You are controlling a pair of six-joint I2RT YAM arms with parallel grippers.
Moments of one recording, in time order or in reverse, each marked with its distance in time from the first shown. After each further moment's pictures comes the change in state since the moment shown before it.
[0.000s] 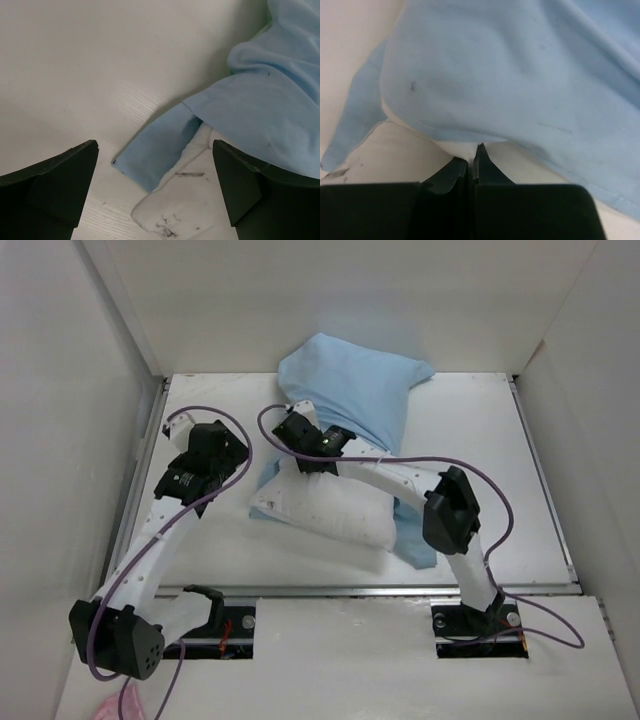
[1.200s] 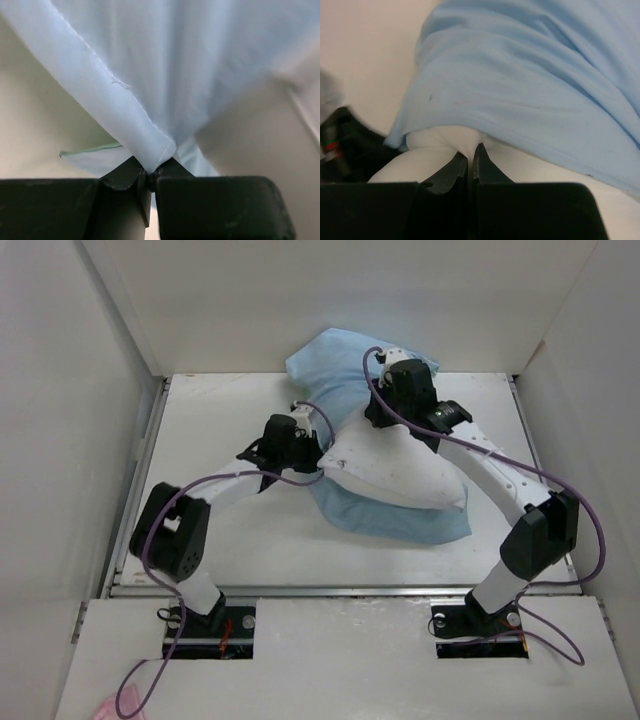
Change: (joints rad) left arm -0.233 0.618 0.051 0.697 0.713 0.502; right arm -0.416 -0.512 -0.400 0.318 -0.484 -0.235
